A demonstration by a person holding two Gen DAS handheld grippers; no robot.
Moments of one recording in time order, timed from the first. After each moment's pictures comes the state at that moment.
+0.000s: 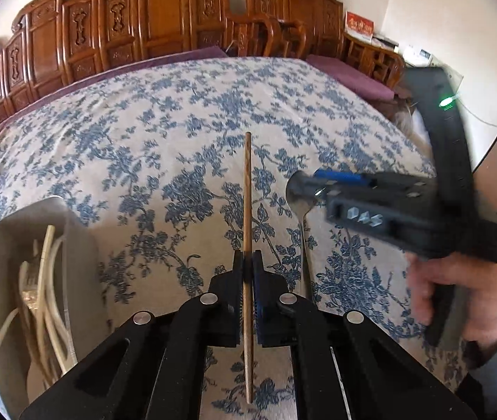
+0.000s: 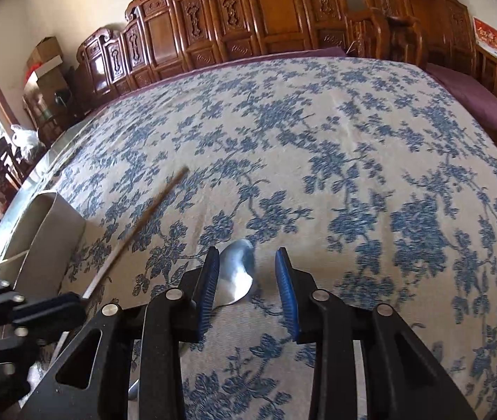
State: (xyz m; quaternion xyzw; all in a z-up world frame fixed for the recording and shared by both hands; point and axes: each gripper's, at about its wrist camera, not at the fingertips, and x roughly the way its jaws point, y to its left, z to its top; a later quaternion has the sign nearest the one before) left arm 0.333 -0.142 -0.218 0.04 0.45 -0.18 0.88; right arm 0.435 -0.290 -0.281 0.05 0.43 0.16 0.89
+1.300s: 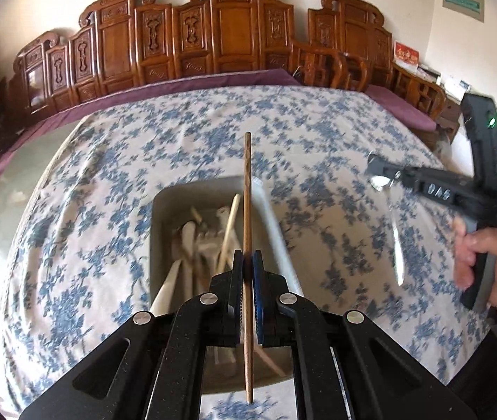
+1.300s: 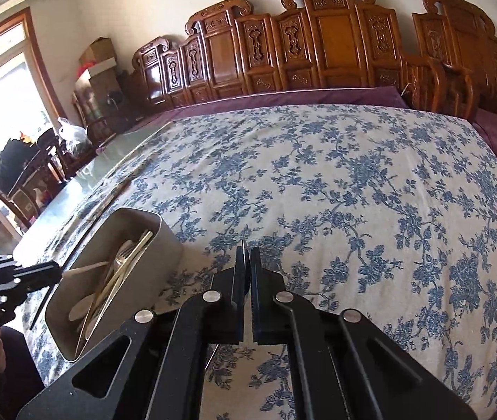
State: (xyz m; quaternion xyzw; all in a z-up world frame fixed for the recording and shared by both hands) left arm 0.280 -0.008 -0.168 0.03 0.42 -0.08 0.90; right arm 0.404 -0.226 -0.217 0.04 0.37 0.25 0.89
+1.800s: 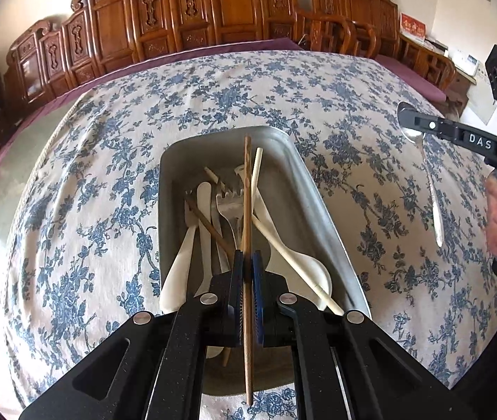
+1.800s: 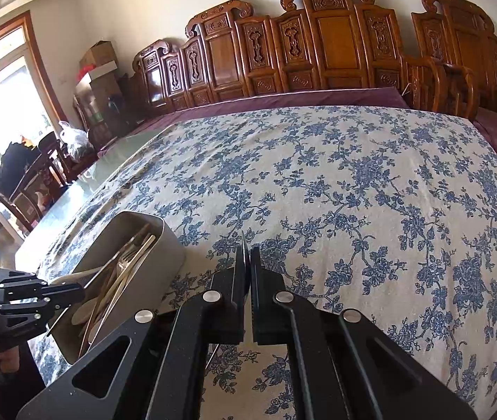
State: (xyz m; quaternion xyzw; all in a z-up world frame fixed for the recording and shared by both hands) left arm 0.290 0.008 -0.204 0.05 0.47 -0.07 0.88; right arm 0.405 -0.226 -0.217 0.04 0.37 0.25 0.89
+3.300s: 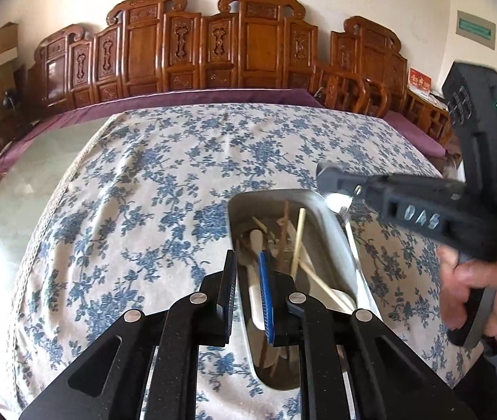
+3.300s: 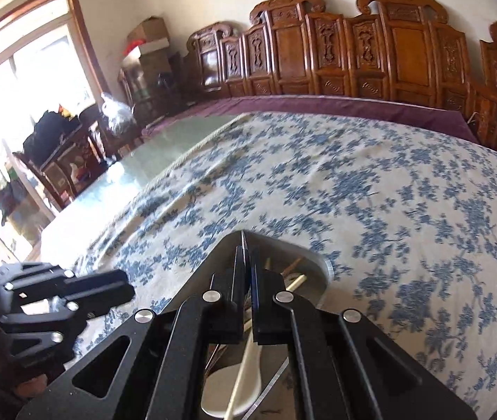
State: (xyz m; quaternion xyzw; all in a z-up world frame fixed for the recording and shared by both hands) left arm 0.274 0.072 -0.161 -0.01 0.39 -0.06 0.92; right arm 0.392 -0.064 -0.190 0.00 0.37 0.33 0.87
